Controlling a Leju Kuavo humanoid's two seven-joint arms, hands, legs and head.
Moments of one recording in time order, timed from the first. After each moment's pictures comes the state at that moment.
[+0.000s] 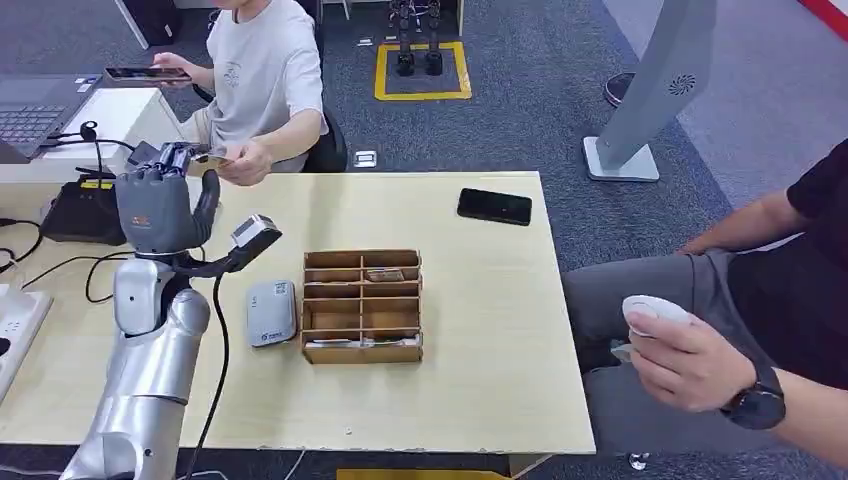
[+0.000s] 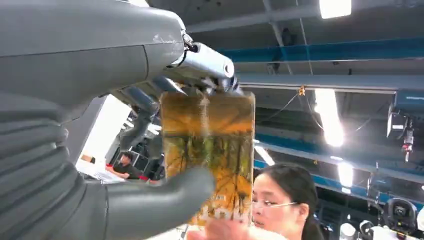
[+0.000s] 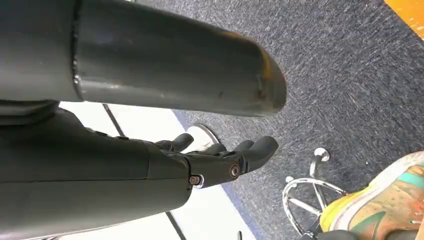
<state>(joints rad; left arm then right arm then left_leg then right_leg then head) -0.56 0.02 0.05 -1.11 -1.22 0.69 -0.36 -0.10 0.06 0.29 -0.20 0.99 -0.33 0.11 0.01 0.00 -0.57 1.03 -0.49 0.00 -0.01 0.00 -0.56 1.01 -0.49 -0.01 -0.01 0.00</state>
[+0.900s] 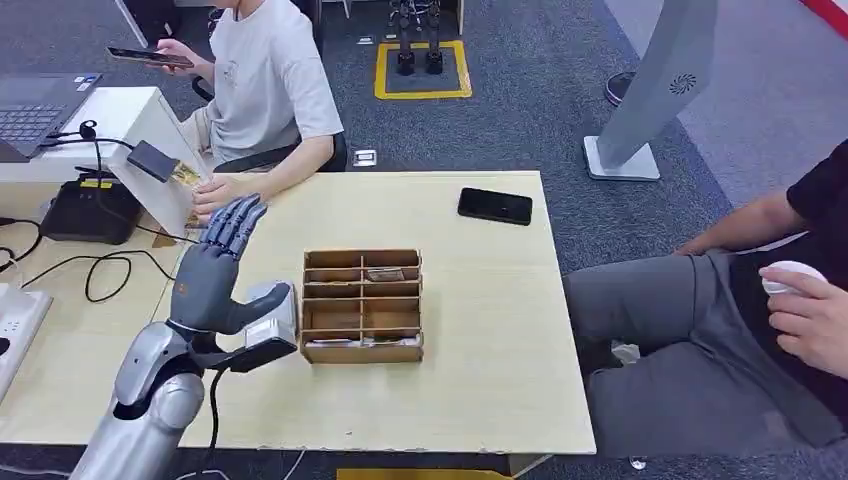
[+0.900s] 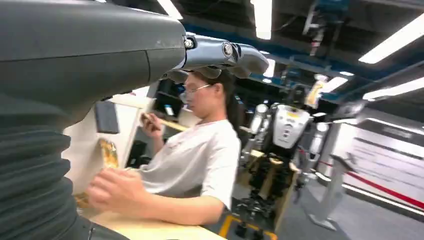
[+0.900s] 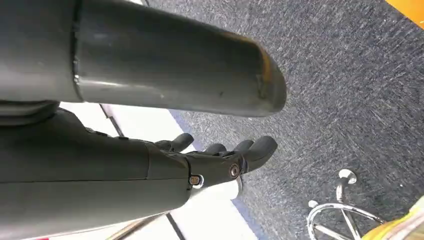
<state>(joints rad) -0.23 0.26 -0.33 -1.54 -0.83 0.29 -0.33 -0.05 0.06 0.20 -0.20 0.96 -0.38 0.09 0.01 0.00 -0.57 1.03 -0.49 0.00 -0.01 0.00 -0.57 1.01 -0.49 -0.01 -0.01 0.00</state>
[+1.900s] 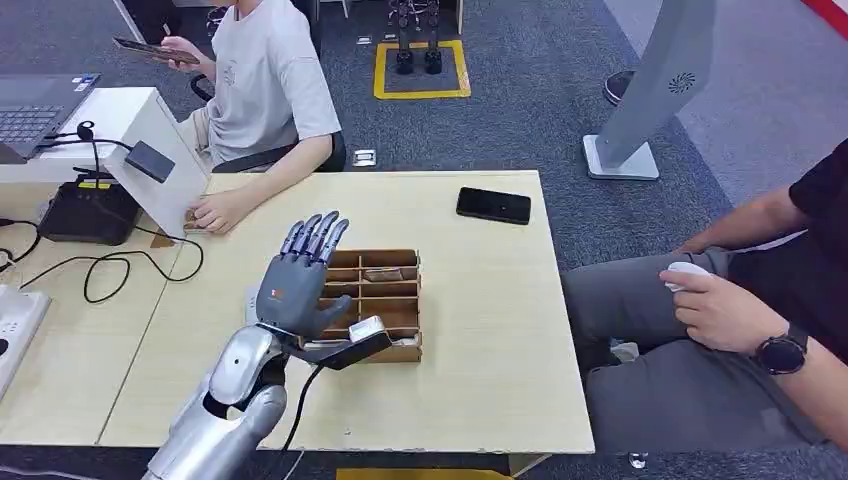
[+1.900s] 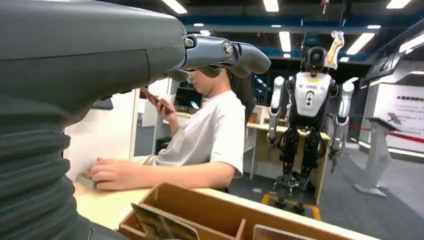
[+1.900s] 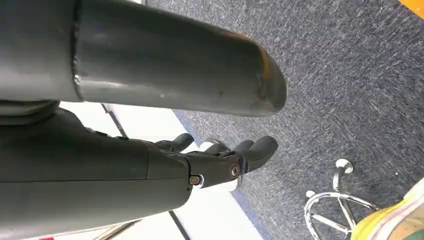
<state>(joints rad) -0.32 0.09 -0.55 -1.34 -1.12 0.32 -0.01 -0.07 0.07 0.19 -0.20 1.01 -0.37 0.11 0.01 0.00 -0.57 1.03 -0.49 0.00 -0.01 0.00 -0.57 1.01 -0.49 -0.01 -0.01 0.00</state>
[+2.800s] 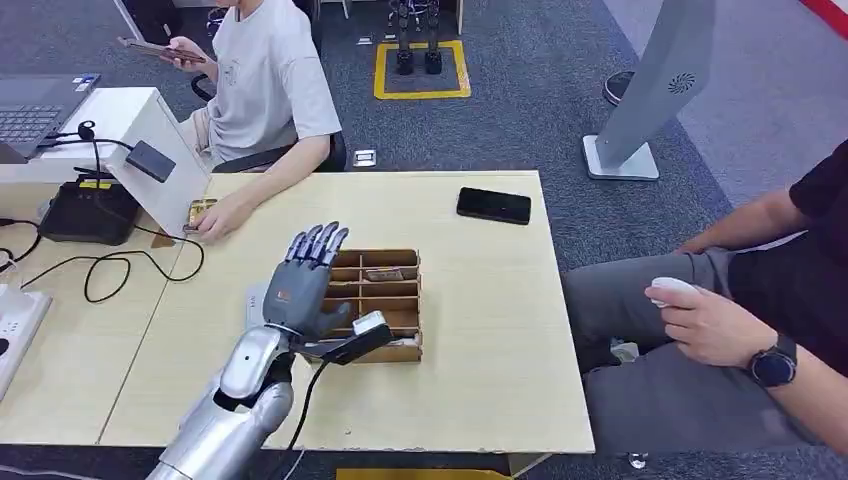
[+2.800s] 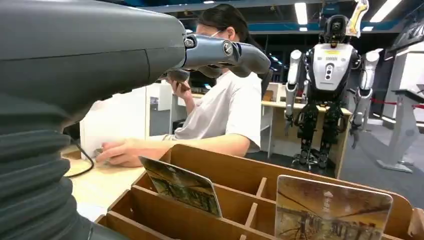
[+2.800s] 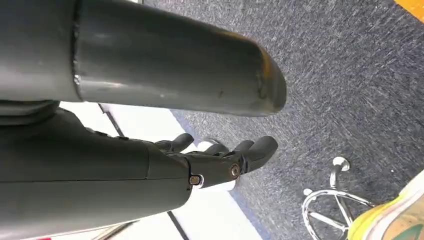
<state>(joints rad) -0.35 0.06 -0.54 -1.20 -1.12 0.33 0.02 -0.07 0.07 0.17 -0.20 1.02 -0.37 0.10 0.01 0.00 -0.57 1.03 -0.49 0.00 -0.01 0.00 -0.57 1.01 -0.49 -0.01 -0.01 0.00</state>
